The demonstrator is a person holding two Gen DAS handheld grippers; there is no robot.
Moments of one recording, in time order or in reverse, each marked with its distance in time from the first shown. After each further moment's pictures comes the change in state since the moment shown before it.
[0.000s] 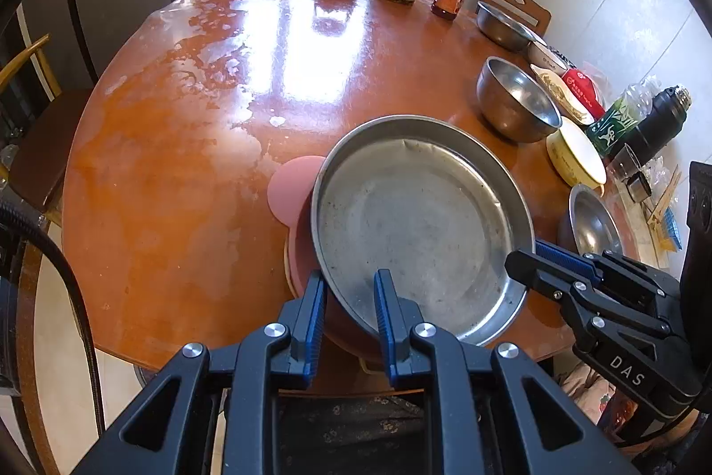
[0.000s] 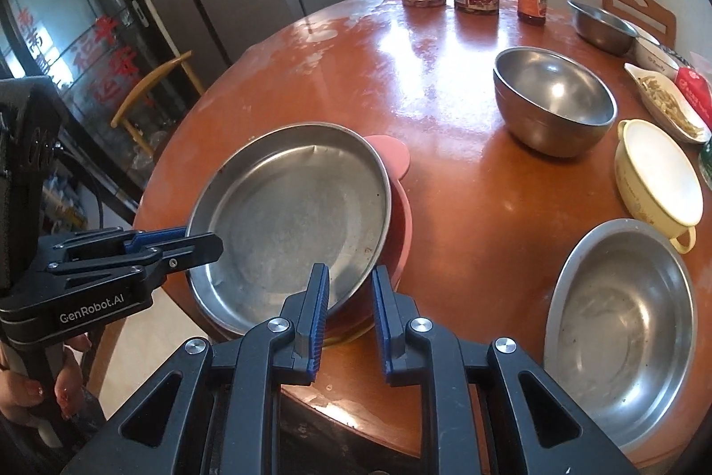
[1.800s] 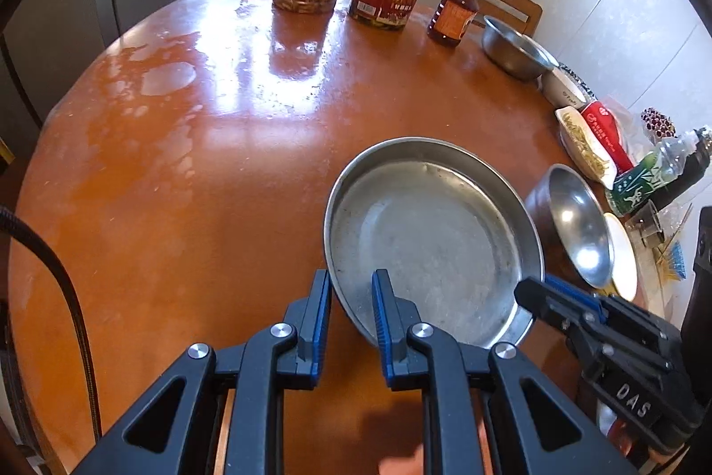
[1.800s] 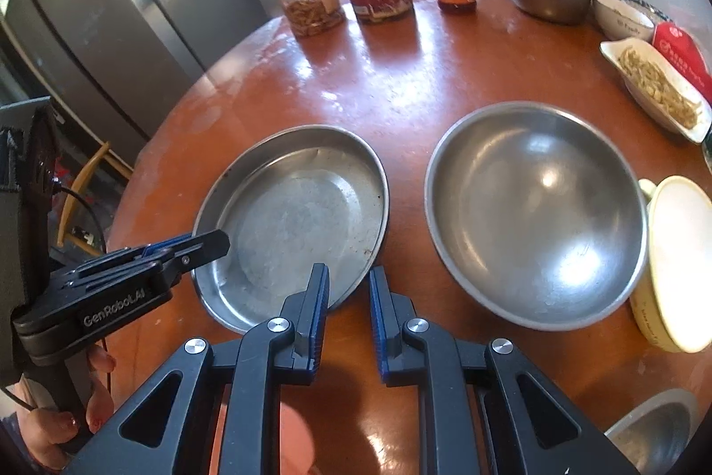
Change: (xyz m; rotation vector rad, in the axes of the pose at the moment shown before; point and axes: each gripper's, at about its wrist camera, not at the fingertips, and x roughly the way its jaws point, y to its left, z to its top) left arm 0.086 0.002 0.172 0.096 0.019 -0.062; right arm 0.067 -0.075 0.124 0.306 -0.042 -0.100
